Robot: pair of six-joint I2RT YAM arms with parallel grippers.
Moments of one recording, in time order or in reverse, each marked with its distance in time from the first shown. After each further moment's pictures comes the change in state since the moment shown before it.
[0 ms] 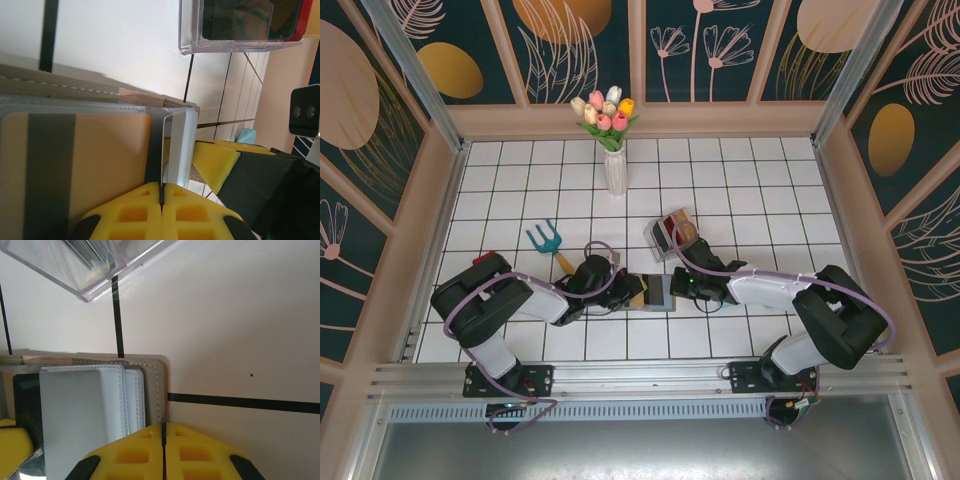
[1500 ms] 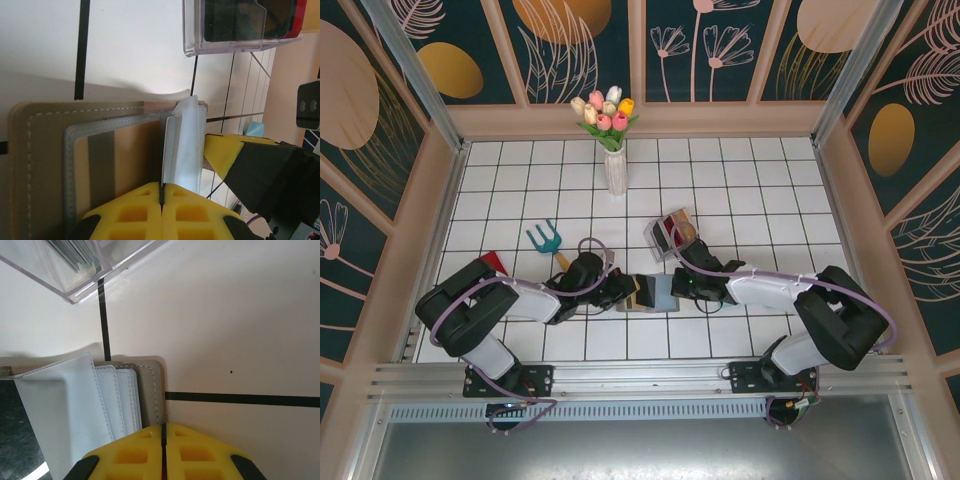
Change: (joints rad) left arm 0.054 -0.088 -0.036 -0.087 0.033 0.084; right arm 0.019 -0.005 0.015 -0.049 0.063 0.000
